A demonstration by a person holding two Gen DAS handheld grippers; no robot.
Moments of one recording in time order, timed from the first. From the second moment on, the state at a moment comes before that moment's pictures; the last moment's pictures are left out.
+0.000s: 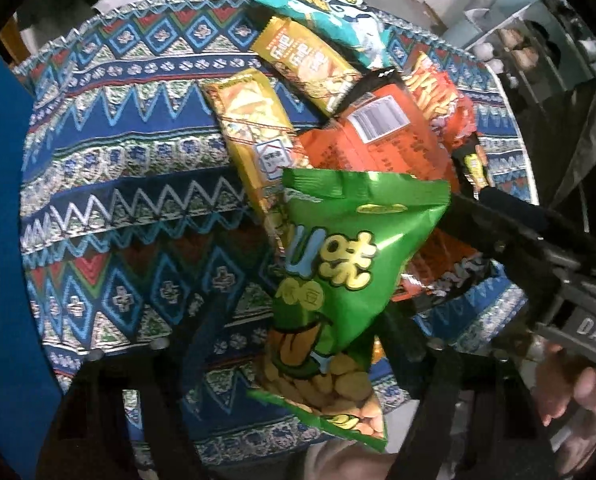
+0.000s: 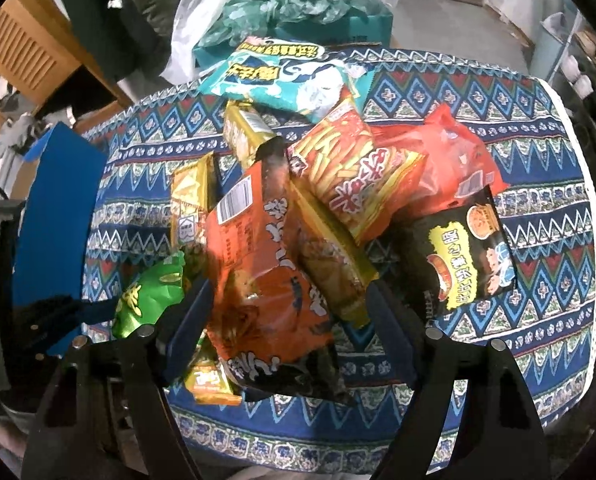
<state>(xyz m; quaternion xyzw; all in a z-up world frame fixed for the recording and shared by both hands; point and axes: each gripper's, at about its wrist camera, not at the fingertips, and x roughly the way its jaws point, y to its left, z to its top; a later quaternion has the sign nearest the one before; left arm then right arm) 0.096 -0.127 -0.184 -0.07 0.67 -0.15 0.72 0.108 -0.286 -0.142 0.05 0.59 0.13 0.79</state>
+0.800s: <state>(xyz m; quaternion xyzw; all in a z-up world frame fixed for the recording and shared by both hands) 0.094 -0.061 -0.184 -0.11 0.66 -0.10 0.74 0.111 -0.232 -0.175 -0.05 0.61 0.14 0.78</state>
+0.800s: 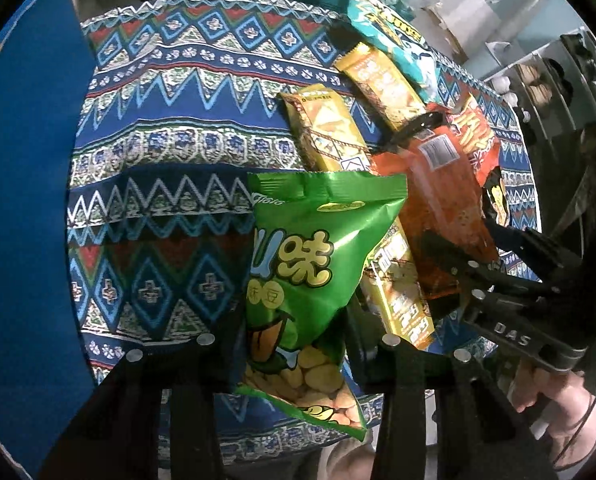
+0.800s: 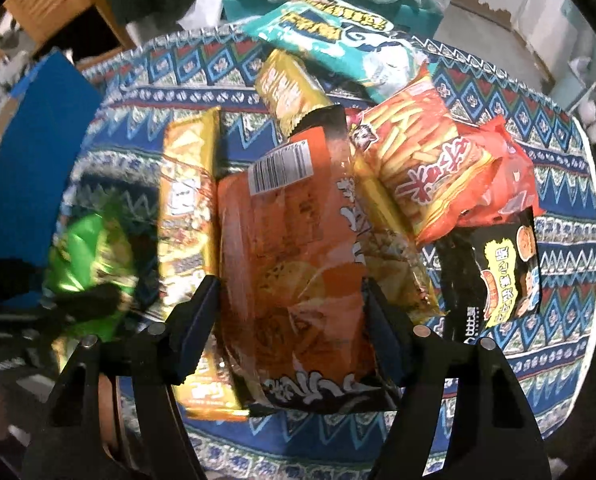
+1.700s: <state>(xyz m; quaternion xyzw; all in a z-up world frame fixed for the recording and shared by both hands) 0.068 -0.025 -0.109 -0.11 0.60 -0.10 0.79 0.089 -0.233 -0.097 -0.02 0.54 0.14 0.83</state>
